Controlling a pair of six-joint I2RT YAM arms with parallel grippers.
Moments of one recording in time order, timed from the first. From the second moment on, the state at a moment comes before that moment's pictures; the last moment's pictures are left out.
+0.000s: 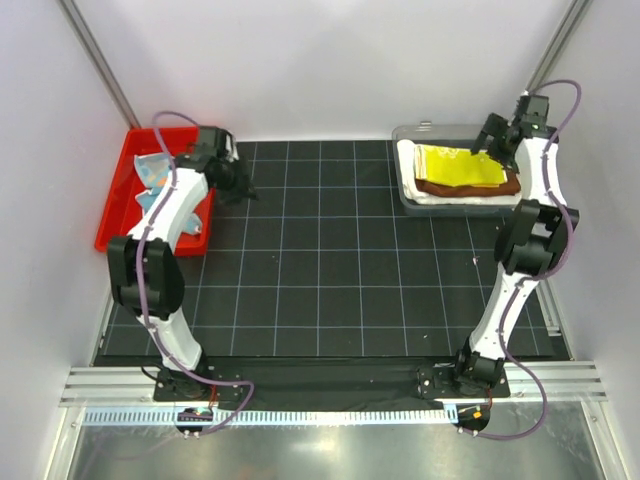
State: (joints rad) left arm -0.17 1.81 1.56 -0.75 0.18 -0.38; right arm -0.29 2.21 2.11 -0.73 -0.05 0.23
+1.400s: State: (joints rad) left arm 0.29 2.23 1.96 -0.81 0.08 -0.30; right arm -0.10 1.92 1.84 -0.50 -0.32 0.44
